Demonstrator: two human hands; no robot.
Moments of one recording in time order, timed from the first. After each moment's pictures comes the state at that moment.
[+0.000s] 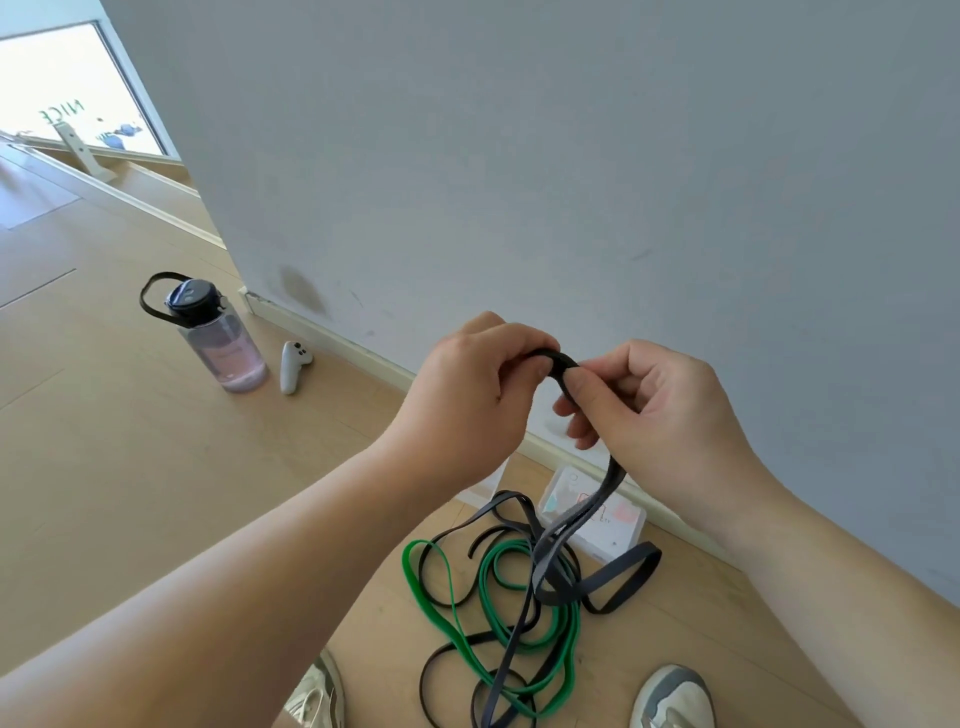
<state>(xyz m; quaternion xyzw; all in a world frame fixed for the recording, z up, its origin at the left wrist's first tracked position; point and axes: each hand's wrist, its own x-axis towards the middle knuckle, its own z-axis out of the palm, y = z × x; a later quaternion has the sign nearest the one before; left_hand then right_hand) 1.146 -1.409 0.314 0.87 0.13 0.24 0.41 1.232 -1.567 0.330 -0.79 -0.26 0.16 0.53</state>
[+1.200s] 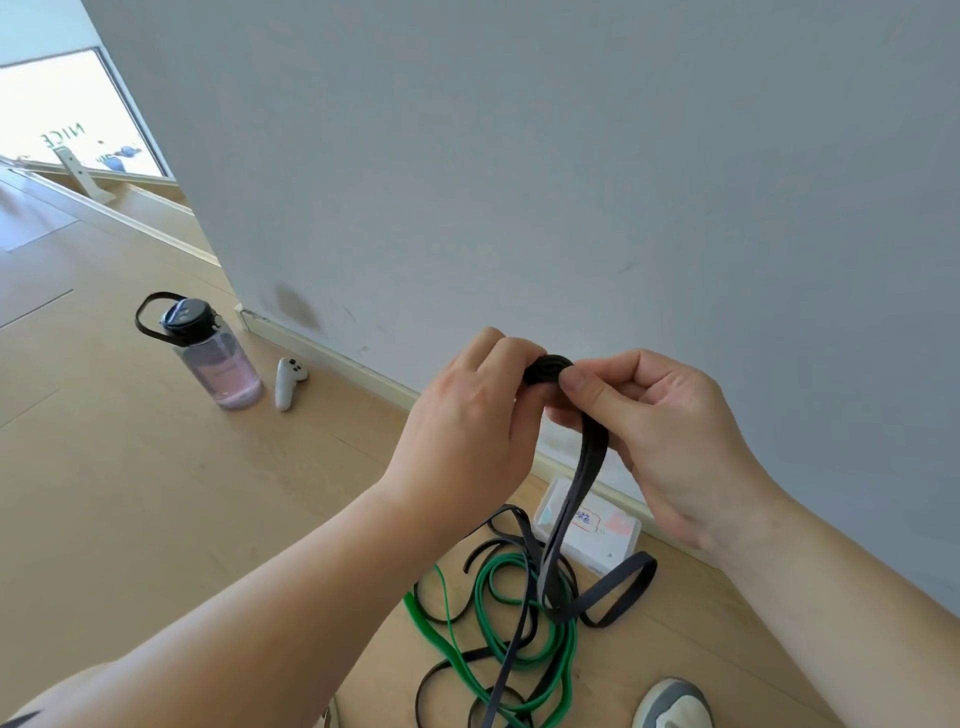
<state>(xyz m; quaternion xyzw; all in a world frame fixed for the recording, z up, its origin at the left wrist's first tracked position) 1.147 -1.427 0.306 0.89 0.08 0.34 0.30 1.233 -1.570 0.339 -0.65 -0.14 0.26 0.70</state>
